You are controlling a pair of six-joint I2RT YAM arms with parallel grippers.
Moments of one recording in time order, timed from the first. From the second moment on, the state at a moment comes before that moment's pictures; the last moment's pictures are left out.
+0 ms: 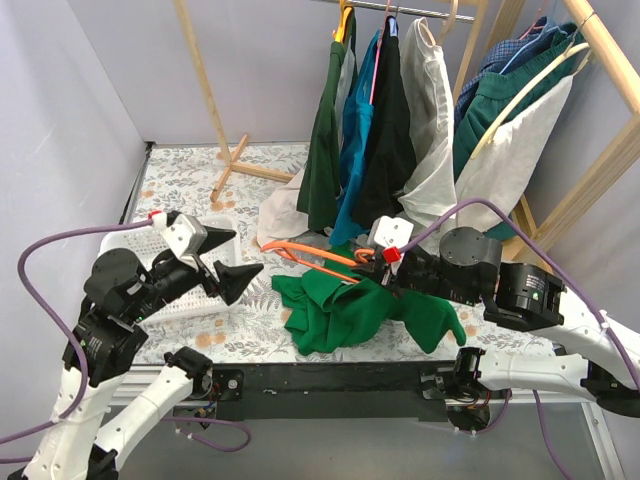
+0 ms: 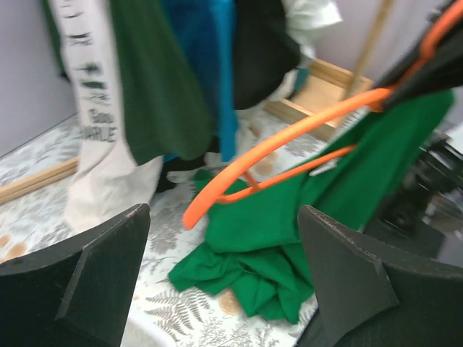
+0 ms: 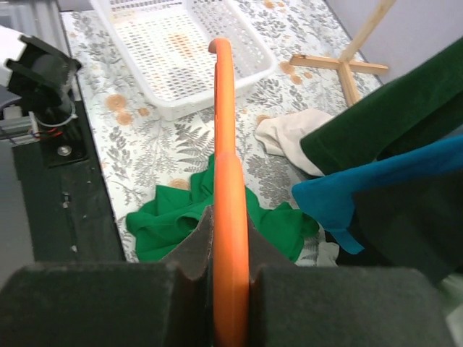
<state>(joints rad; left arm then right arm) -0.49 0.54 1.09 -0.58 0.36 -0.02 1.23 0.88 1.26 -0.62 0.07 -0.20</state>
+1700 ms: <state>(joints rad) -0.49 0.68 1.10 -0.74 0.65 0.04 1.22 0.74 0.99 -0.45 0.22 -0.05</state>
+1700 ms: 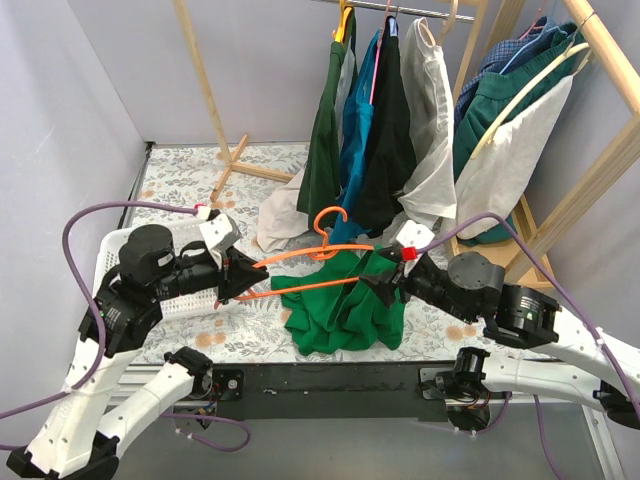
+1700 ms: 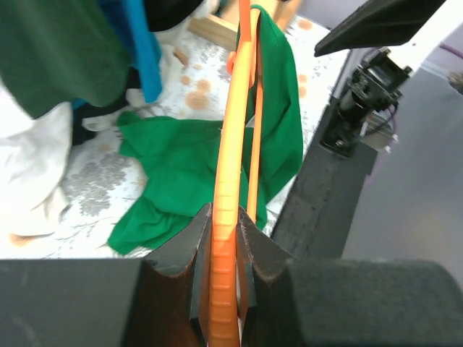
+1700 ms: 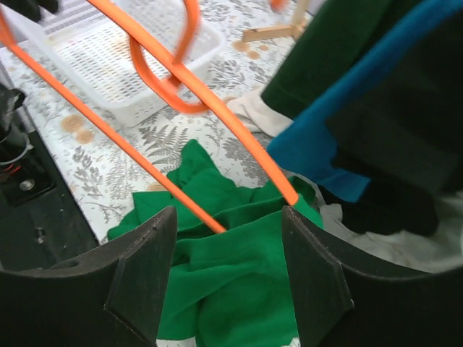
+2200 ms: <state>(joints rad) -0.49 0.67 1.51 -0.91 0.42 0.07 1.22 0.68 0.92 -0.53 0.54 0.08</state>
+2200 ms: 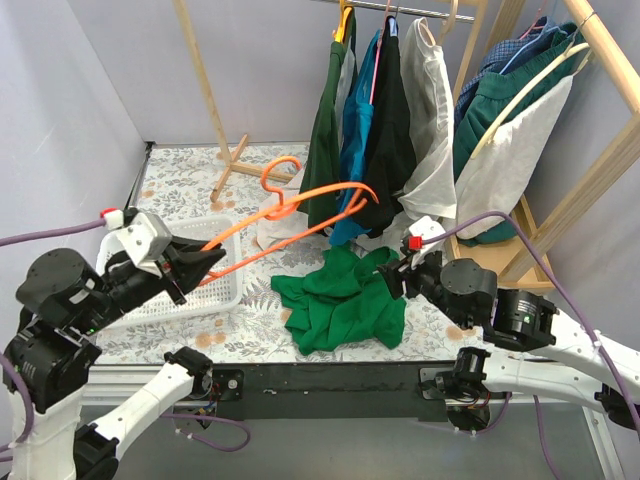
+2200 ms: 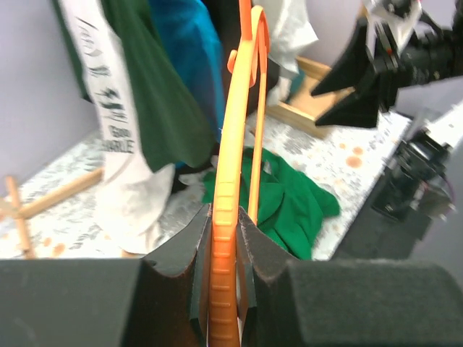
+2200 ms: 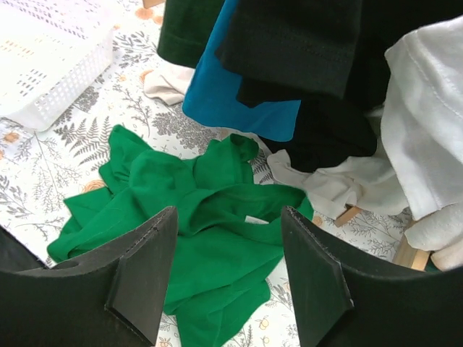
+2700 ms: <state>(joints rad) -0.49 0.75 1.63 -0.63 -0.13 -0.01 1.22 0.78 0.87 -0.51 0.50 0.18</state>
